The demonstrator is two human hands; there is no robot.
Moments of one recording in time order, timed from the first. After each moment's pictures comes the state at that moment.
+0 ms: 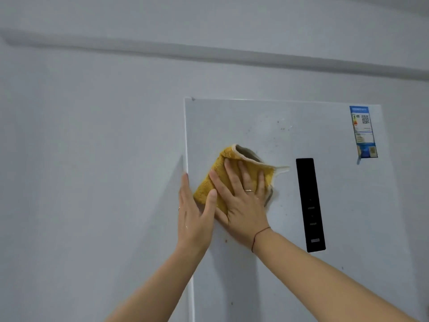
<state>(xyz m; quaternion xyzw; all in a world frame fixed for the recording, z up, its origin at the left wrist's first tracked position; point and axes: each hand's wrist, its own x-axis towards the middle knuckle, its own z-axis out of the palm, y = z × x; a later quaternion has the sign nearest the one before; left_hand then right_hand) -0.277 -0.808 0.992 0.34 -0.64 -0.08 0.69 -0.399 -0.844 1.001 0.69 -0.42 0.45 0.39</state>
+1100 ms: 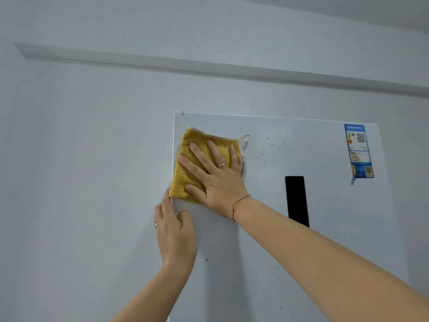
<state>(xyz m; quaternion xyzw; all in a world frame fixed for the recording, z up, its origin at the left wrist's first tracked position) -0.299 -0.815 0.996 0.43 -0.50 0.01 0.75 -0.405 -0.858 1.087 0.71 -0.31 0.40 0.49</state>
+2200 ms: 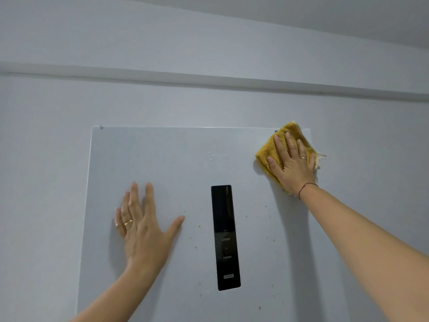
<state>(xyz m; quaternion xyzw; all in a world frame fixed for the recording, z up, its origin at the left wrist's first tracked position) -0.395 -0.832 1.014 0.53 -0.56 0.31 0.56 -0.730 -0.905 1.119 0.61 -0.54 0.52 0.27</state>
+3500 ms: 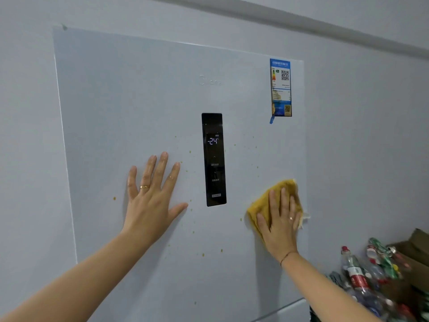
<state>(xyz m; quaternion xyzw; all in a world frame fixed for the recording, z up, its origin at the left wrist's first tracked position) -0.388 -0.840 0.923 0.47 -0.66 0.47 0.35 -0.695 -0.882 0.813 0.60 -0.61 0.50 0.16</state>
